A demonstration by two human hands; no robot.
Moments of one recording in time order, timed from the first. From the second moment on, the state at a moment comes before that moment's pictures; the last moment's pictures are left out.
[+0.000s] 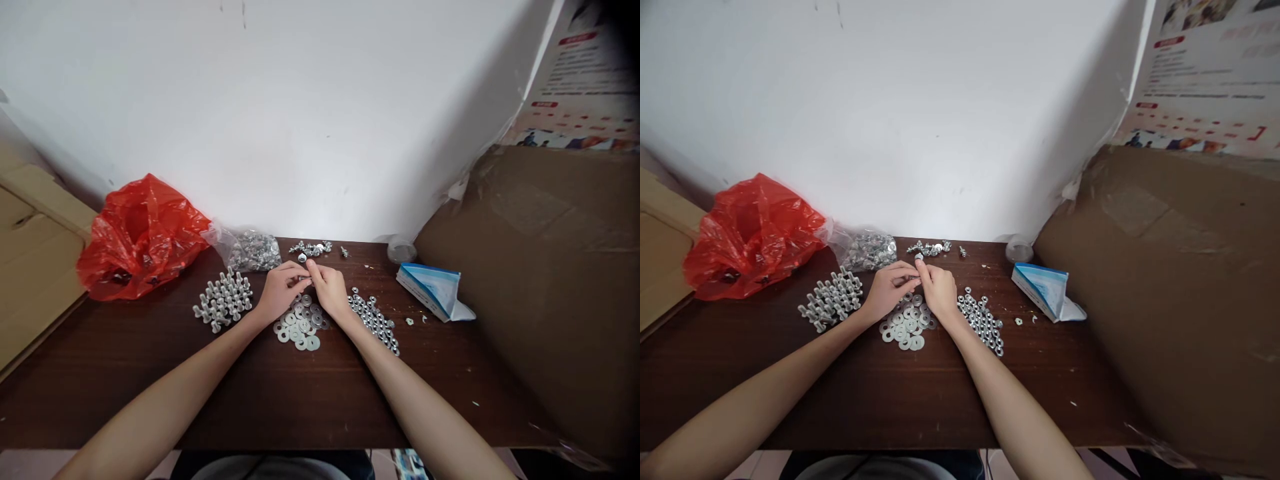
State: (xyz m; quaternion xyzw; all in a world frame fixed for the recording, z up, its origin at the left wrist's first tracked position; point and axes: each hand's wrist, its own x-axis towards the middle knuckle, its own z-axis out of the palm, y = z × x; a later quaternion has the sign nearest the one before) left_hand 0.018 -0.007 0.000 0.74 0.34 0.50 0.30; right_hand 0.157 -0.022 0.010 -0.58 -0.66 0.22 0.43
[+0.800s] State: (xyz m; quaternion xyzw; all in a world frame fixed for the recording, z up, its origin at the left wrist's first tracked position) left_hand 0.016 -0.008 0.005 0.78 0.30 0.49 0.23; right_hand 0.157 -0.020 0.003 -0.57 -0.65 0.21 0.44
